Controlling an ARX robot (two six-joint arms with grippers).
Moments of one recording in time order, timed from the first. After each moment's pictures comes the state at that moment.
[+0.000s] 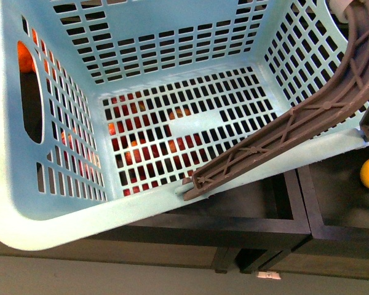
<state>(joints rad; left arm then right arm) -0.60 1.67 1.30 -0.20 0.30 -0.96 -0.34 2.65 1.63 -0.10 0.04 0.67</state>
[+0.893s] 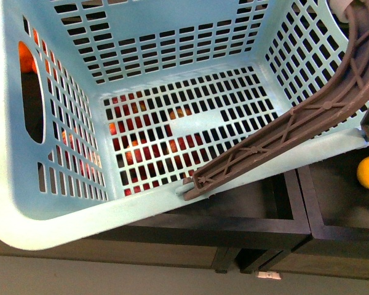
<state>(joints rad) -0.60 1.67 1.30 -0.20 0.30 -0.96 -0.35 2.63 1.56 -0.02 -0.01 0.68</state>
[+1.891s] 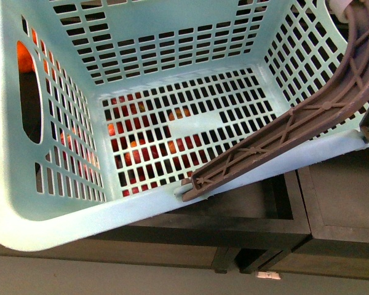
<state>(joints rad) -0.60 1.67 1.30 -0.20 0.30 -0.96 -0.11 1.28 0.85 0.17 -0.17 0.51</state>
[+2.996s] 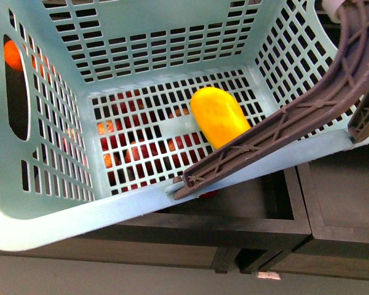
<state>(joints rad) -0.60 1.67 1.30 -0.20 0.29 -0.95 0.18 1.20 0.56 0.59 0.16 0.23</state>
